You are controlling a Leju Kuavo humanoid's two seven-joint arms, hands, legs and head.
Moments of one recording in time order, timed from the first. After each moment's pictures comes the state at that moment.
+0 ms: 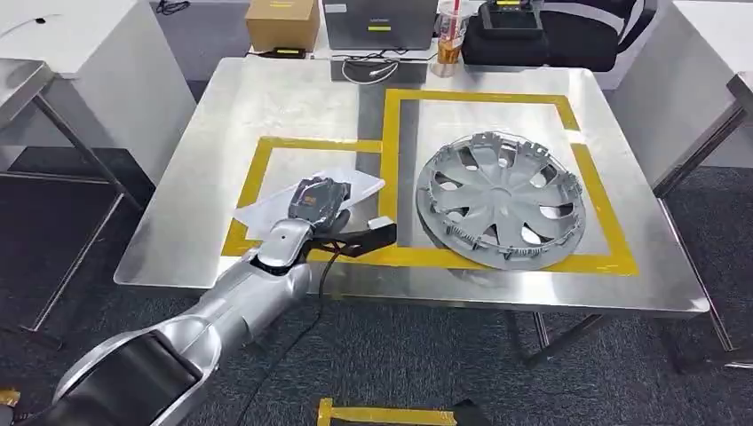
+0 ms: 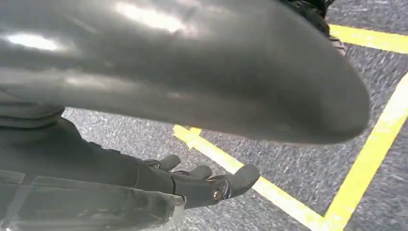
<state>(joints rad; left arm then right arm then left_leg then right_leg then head) -0.84 -0.19 -0.68 -0.43 -1.13 0.36 0.20 -0.21 -0.03 1.24 -0.21 -0.80 -0.12 0.05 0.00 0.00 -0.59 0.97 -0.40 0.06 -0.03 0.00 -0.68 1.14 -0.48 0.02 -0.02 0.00</state>
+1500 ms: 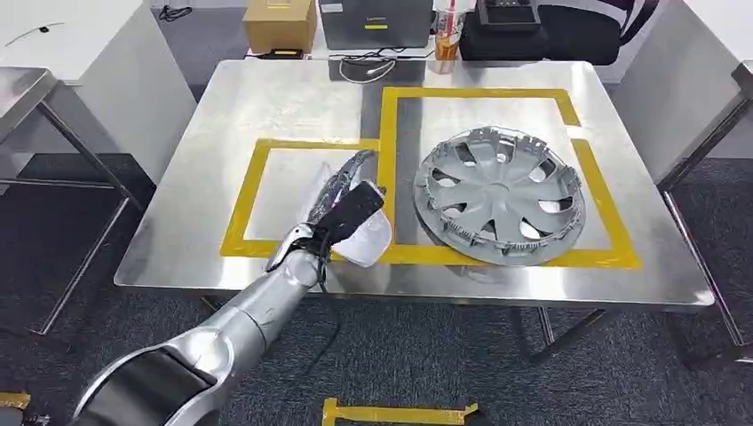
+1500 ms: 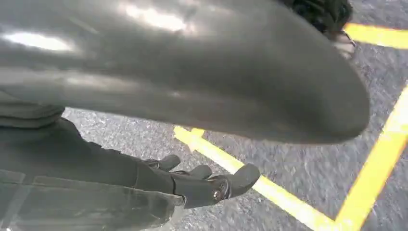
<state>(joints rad) -0.76 -0.30 -0.39 -0.52 -0.39 0.25 -0.31 -0.16 -0.06 1.16 -0.21 -0.74 -0.10 0.00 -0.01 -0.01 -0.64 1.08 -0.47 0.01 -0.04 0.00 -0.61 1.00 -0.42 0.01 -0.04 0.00</state>
